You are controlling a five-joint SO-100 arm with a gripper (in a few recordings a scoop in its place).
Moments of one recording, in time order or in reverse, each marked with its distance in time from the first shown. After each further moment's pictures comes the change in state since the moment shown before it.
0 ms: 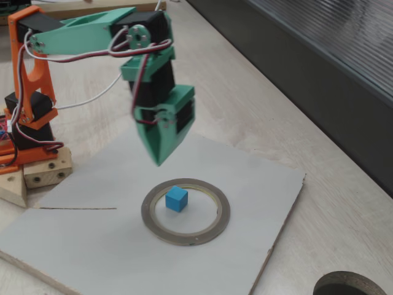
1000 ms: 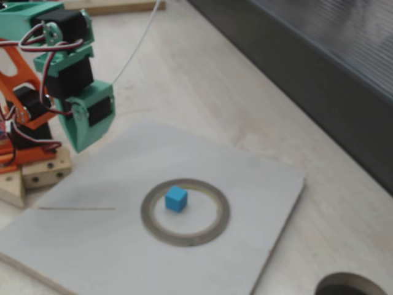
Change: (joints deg) arm 3.5 44.6 52.2 0.3 0.0
